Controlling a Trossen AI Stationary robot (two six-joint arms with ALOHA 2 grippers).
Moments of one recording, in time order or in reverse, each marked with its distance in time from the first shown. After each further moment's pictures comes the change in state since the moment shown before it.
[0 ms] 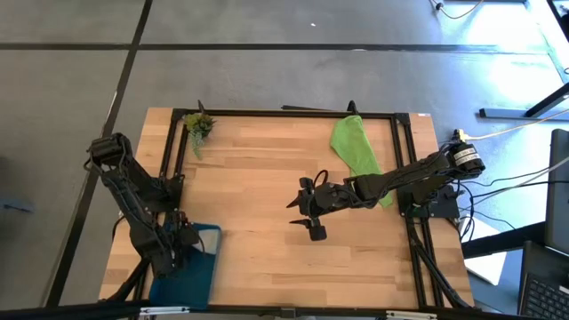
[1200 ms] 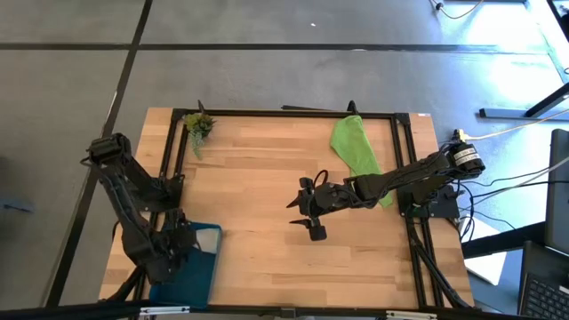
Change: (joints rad) left arm 0.000 0.001 0.213 -0.341 -0.069 0.039; right arm 0.000 0.000 0.000 0.000 0.000 0.000
